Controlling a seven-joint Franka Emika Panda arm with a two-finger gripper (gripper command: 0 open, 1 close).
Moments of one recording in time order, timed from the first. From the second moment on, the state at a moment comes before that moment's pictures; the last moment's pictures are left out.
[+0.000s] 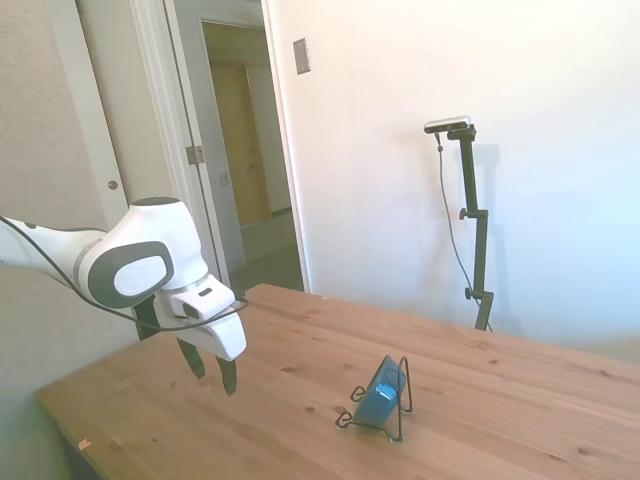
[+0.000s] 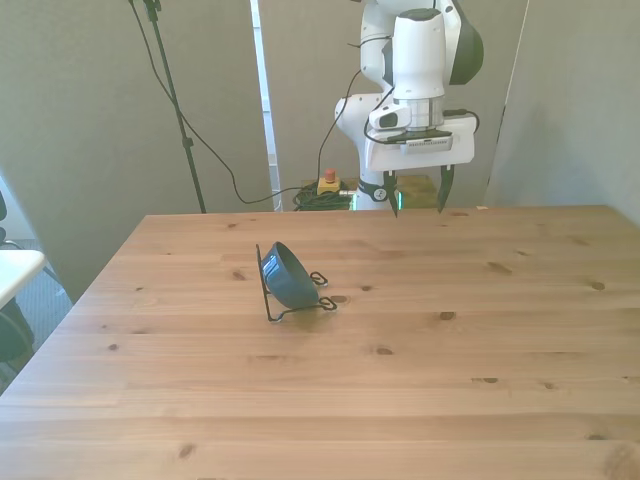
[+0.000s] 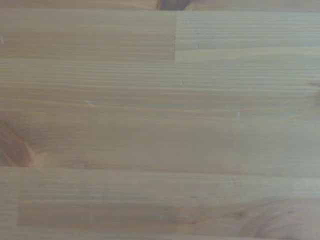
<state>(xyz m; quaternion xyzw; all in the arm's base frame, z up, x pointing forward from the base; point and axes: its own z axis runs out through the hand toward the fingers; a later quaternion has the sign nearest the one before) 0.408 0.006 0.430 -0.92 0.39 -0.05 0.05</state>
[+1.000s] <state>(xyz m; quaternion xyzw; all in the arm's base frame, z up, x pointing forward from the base) 0.499 -0.101 0.454 -0.83 0.53 -0.19 -0.05</state>
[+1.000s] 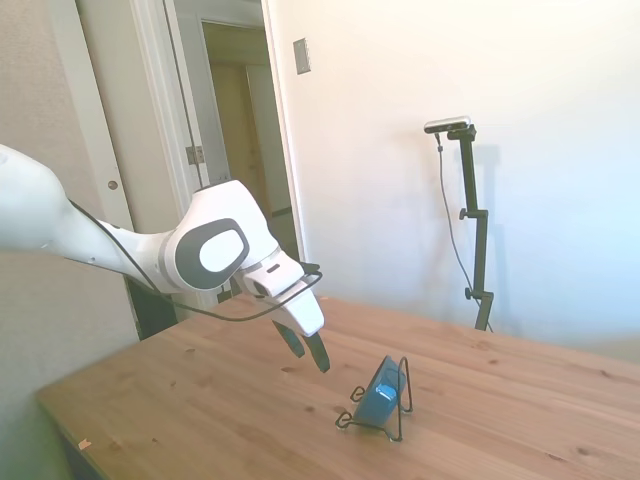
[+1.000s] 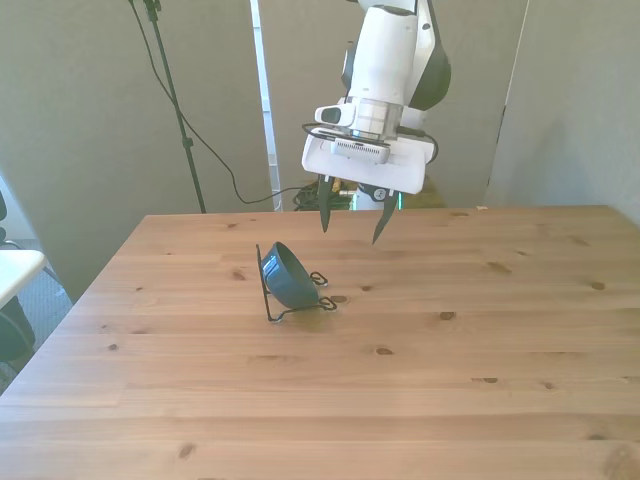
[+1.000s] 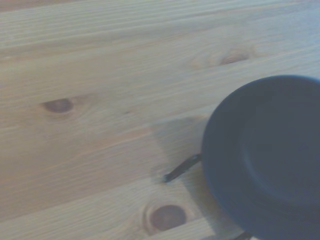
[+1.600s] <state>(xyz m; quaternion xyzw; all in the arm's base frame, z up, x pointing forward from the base) 0.497 -0.136 0.450 -0.78 0.55 -0.24 -0.15</state>
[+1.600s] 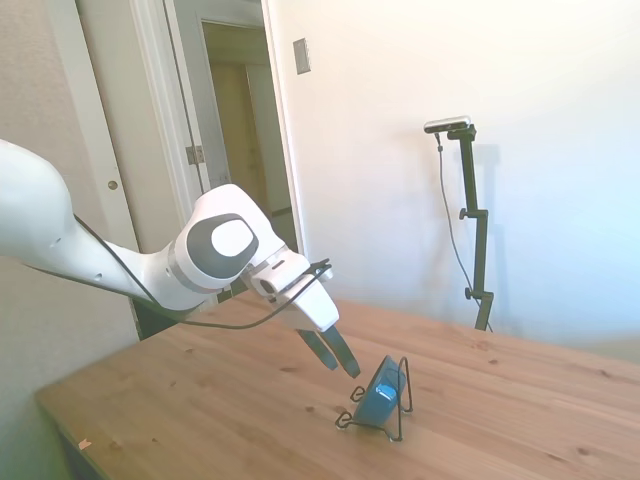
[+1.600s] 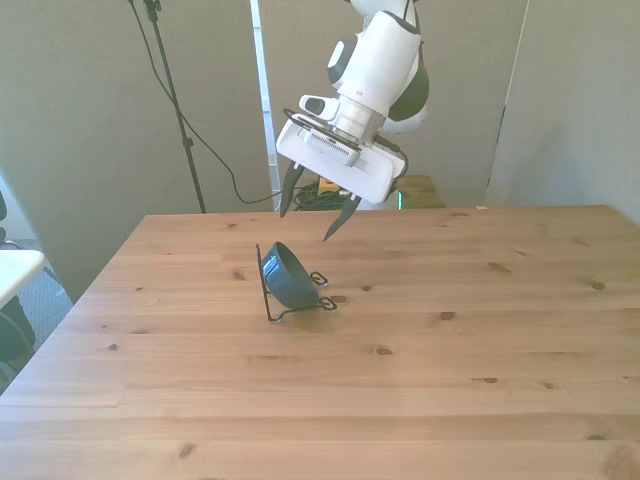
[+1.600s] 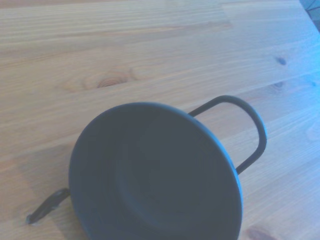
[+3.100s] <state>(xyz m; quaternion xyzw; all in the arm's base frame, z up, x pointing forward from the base) 0.527 -0.174 0.411 -0.75 0.58 -0.25 -0.20</state>
